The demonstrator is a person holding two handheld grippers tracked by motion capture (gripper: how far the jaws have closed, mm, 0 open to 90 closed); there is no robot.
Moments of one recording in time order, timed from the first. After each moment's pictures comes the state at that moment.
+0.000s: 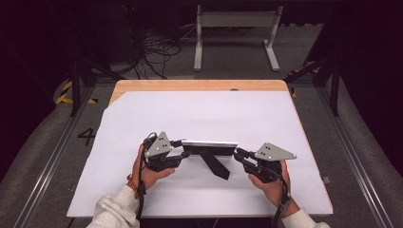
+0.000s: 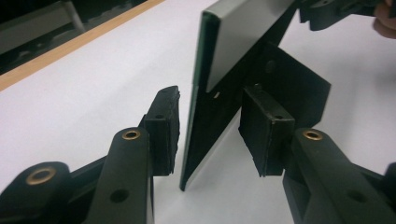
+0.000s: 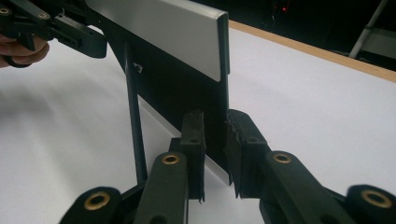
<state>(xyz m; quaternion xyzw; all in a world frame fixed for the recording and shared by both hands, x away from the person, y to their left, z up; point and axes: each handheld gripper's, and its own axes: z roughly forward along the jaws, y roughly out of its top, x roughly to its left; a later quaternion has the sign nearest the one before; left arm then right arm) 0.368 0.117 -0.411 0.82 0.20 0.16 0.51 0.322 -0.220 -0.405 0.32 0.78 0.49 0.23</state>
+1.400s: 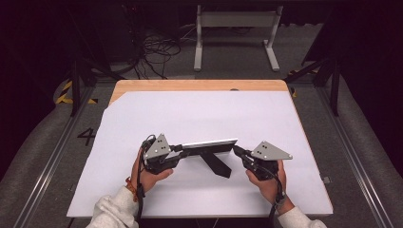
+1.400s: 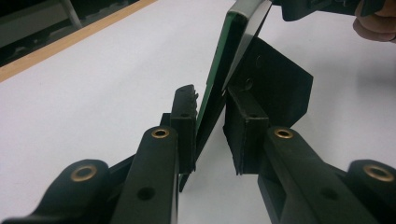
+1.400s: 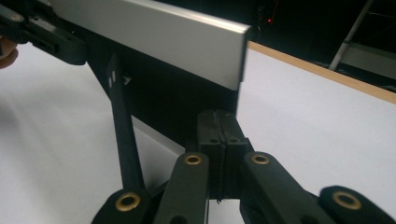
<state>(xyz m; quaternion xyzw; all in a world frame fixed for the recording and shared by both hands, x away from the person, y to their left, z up) 0.359 0.118 -0.411 0.83 0.20 0.16 0.51 0.327 -0.210 -0.406 0.31 0.77 0.48 0.27</state>
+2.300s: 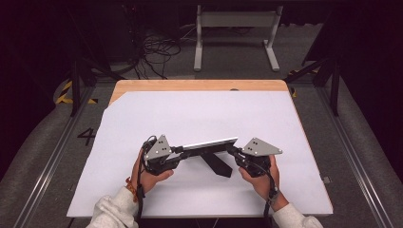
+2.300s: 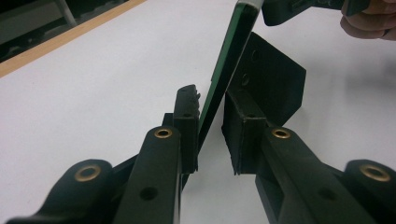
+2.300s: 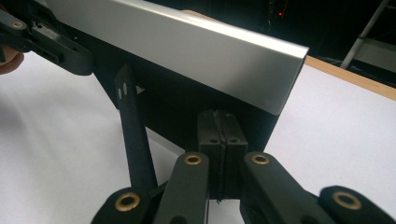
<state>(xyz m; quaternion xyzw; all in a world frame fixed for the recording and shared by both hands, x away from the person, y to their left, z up) 0.358 0.117 -0.413 0.83 0.19 0.15 0.50 0.336 -0.193 -0.402 0.31 0.78 0.48 0.25</state>
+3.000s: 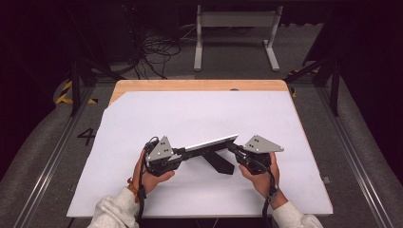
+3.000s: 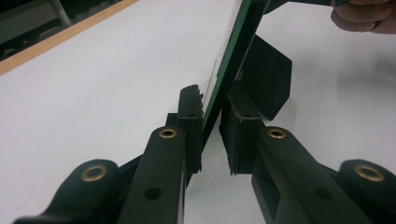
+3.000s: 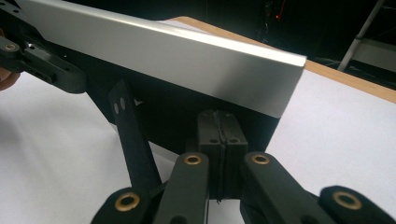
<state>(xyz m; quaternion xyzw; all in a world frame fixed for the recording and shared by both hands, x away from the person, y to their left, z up) 0.357 0.113 -0.415 0.83 0.18 0.14 0.50 0.341 -0.194 -0.400 0.31 0.78 0.48 0.25</state>
